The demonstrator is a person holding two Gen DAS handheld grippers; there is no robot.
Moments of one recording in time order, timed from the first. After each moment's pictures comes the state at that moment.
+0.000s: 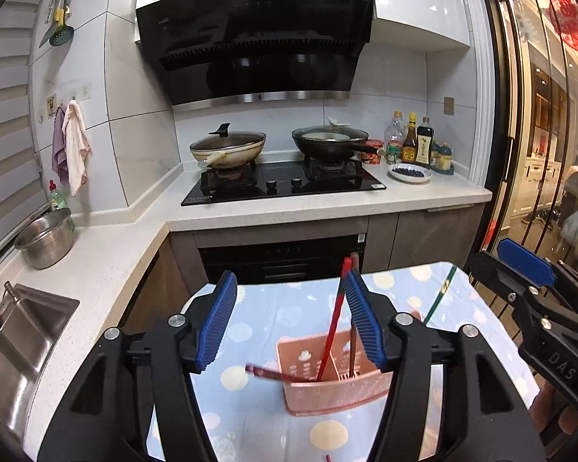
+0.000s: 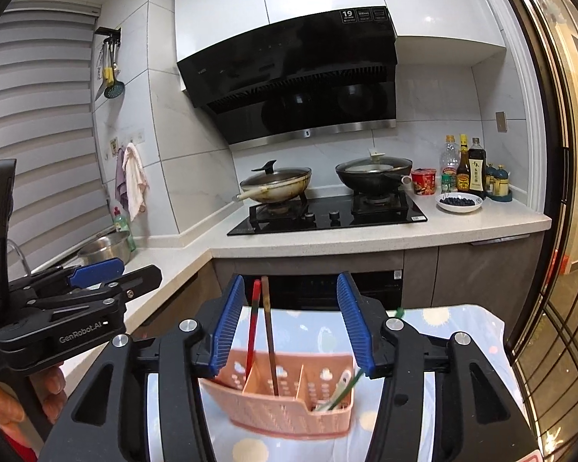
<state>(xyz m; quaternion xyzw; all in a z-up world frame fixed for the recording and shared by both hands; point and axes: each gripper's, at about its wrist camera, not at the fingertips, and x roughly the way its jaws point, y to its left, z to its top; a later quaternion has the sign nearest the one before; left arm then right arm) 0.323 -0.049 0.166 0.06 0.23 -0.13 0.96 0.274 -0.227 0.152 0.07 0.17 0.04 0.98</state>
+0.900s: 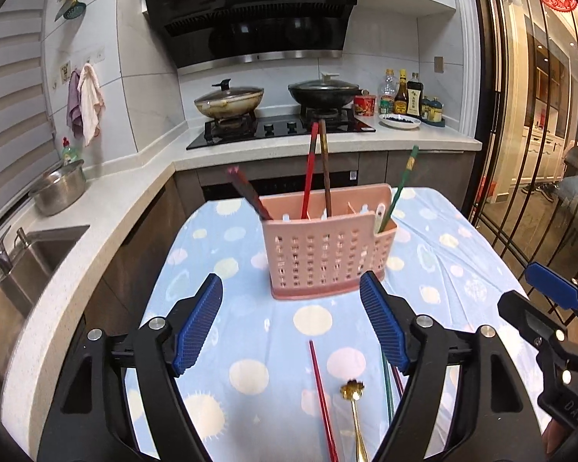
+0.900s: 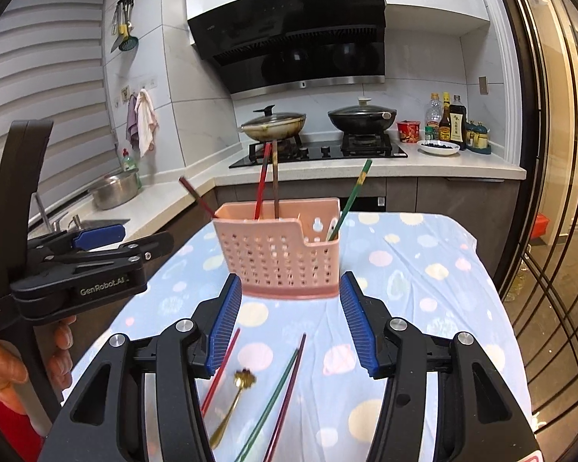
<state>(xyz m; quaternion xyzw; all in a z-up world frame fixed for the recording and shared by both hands) 0.204 -0.043 0.085 0.07 0.28 -0.12 0.95 0.120 -0.214 0.067 0.06 0.24 0.03 0.97</state>
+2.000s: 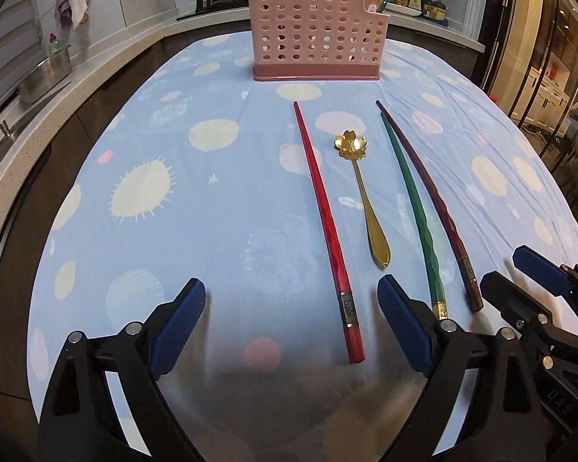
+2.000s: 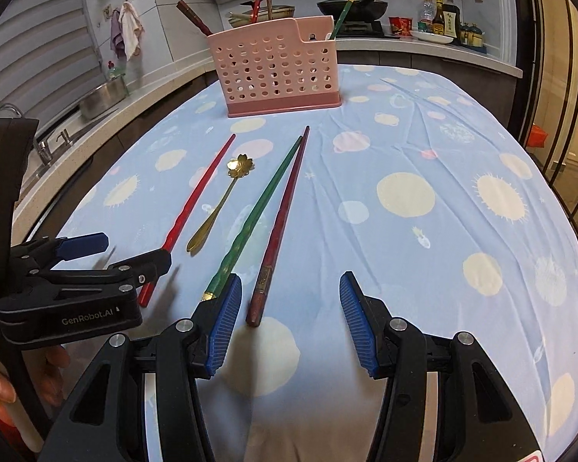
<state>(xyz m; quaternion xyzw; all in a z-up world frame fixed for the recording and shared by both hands) 0.114 -0.020 -0.082 0.07 0.46 -0.12 0.88 0.047 -0.186 -0.082 0.07 0.40 0.02 0.91</state>
